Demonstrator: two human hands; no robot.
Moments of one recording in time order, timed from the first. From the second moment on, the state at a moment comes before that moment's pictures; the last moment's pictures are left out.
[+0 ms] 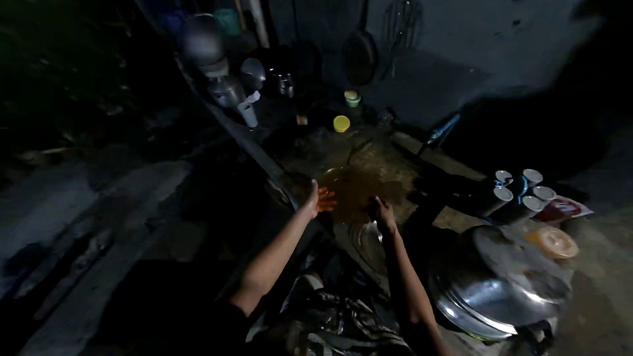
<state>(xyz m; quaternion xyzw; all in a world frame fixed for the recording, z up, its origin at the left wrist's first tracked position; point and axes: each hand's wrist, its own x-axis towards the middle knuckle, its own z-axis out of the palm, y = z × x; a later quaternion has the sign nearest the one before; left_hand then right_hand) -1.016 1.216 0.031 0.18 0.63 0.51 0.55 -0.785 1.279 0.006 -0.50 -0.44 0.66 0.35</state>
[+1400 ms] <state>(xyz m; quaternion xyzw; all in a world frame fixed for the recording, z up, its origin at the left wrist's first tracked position) -1.106 1.446 -0.057 0.71 0.36 -0.21 0.56 -0.878 1.432 -0.070 -0.80 -0.24 0.34 0.43</state>
